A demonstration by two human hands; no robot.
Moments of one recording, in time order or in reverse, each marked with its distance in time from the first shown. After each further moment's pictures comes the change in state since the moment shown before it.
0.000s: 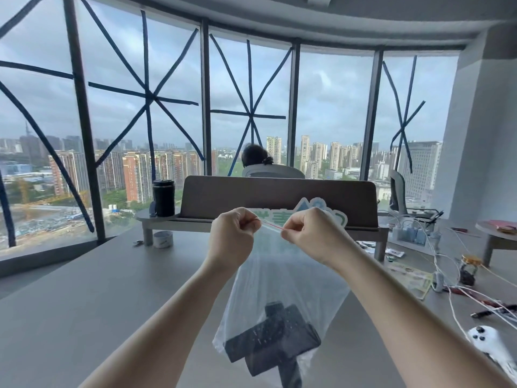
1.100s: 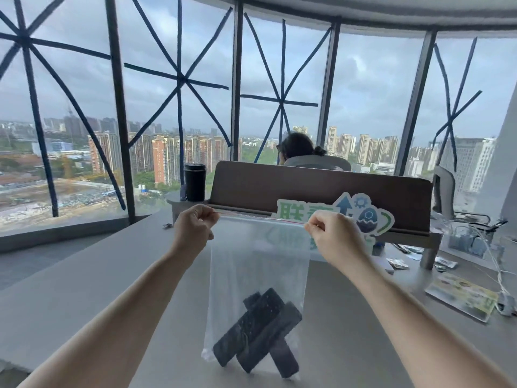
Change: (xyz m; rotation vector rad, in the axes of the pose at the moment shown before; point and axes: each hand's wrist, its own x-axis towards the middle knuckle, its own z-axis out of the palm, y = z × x) left_hand 0.047 -0.127 -0.081 -0.073 0.122 -0.291; right_hand 0.046 0.006 0.078 -0.065 0.099 -0.020
